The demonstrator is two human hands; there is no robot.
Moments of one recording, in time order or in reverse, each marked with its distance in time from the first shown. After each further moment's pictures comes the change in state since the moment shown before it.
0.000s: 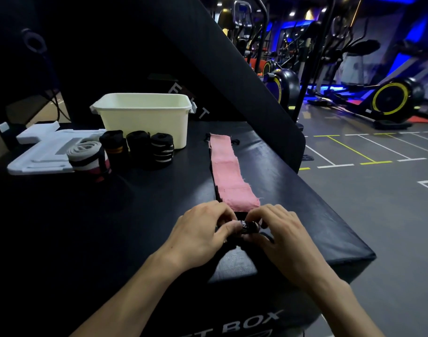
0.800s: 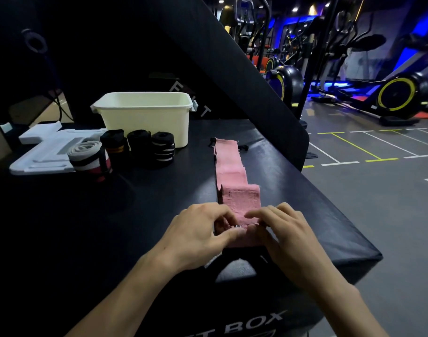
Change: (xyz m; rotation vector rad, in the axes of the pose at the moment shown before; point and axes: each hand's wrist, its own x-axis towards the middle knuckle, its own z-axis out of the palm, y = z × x) left_hand -0.005 0.000 -0.010 -0.010 -0.033 0.019; right_hand -0.006 0.004 0.003 -0.080 0.066 -0.049
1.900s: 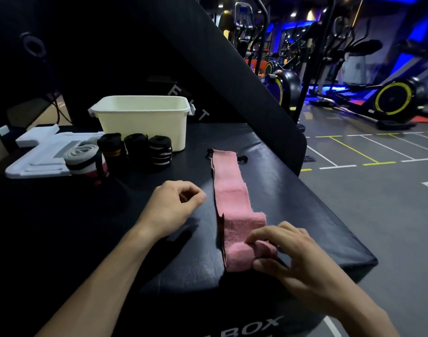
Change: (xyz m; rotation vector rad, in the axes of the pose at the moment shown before) left_hand 0.032 -0.039 -0.024 -0.192 0.228 -0.229; right_hand -0.016 0.000 -0.039 0.206 -0.275 -0.014
